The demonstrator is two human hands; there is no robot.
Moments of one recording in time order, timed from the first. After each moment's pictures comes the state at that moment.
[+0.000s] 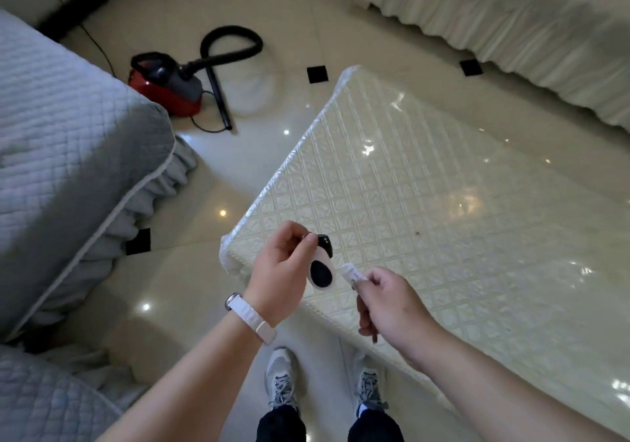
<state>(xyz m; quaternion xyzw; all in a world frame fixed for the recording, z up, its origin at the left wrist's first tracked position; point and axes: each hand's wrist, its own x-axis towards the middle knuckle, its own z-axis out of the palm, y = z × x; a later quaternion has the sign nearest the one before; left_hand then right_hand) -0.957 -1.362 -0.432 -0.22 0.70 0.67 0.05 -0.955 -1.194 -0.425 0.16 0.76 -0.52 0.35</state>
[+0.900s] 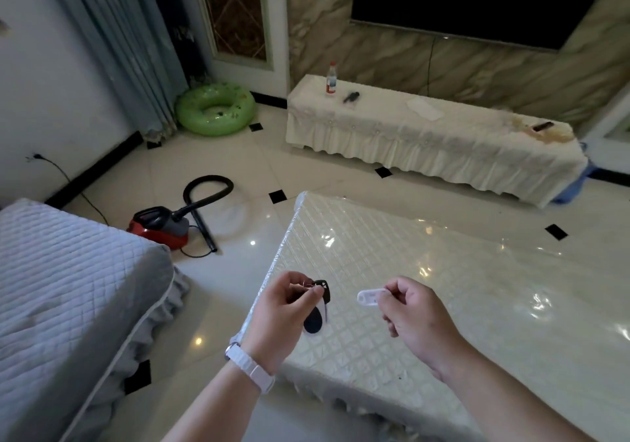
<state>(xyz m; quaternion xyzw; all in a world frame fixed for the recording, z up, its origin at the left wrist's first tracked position) -0.903 -1.391 -0.212 -0.10 0.75 0.66 0.07 -0.881 -1.192 -0.186 0.12 0.81 -0.57 0.09</state>
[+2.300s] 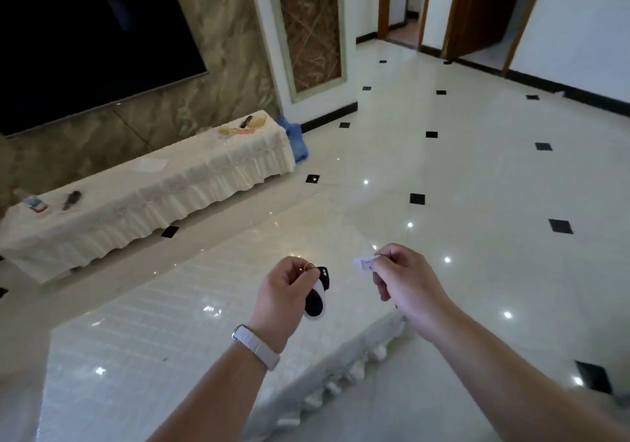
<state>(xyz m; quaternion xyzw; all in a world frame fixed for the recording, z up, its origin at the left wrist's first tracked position) -0.635 -0.812 -0.147 0.23 0.75 0.55 0.28 -0.491 -0.694 -0.128 0.43 0.64 -0.60 -0.22</state>
